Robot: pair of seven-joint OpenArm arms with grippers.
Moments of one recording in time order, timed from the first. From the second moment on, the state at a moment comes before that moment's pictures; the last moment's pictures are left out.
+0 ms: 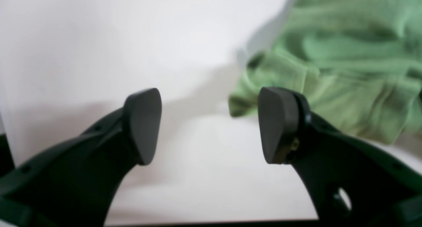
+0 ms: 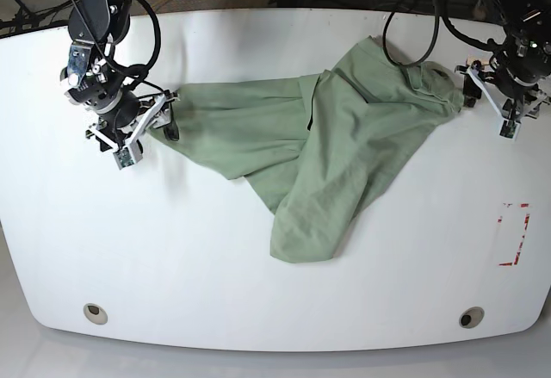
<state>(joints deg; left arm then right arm) 12.8 -12.5 -37.2 108.7 -15.2 -43.2 63.1 -7.8 12.6 17.8 99.8 19.1 34.3 -51.6</state>
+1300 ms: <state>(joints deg) 8.4 -23.5 -45.7 100.3 -19.4 -43.0 64.9 -5.2 4.0 -15.6 101.0 19.0 41.0 -58.9</state>
